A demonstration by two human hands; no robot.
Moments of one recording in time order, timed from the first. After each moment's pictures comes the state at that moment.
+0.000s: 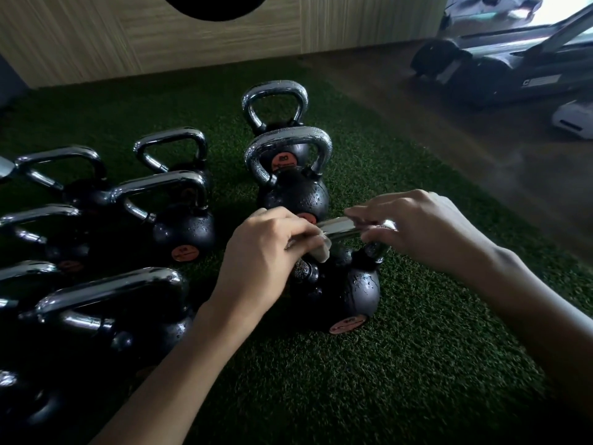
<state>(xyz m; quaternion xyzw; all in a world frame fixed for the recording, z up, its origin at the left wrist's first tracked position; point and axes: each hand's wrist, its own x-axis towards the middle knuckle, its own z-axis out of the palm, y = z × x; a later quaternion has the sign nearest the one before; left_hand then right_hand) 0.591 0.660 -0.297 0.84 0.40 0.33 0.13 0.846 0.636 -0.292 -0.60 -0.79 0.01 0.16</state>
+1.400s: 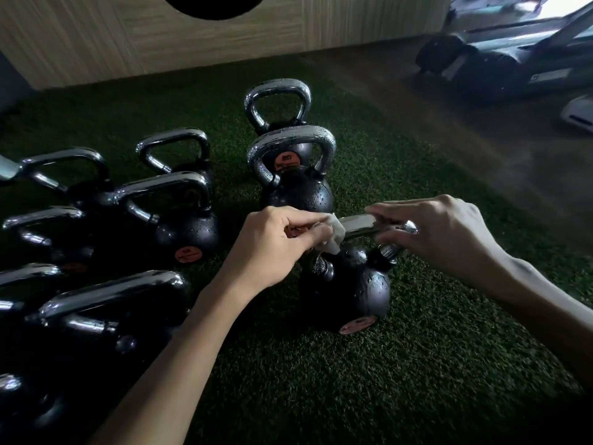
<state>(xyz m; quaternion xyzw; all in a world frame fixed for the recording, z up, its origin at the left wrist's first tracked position) 0.594 0.684 -0.296 0.80 0.42 0.31 0.30 0.857 0.627 -0.304 -0.64 -0.73 0.00 0.23</state>
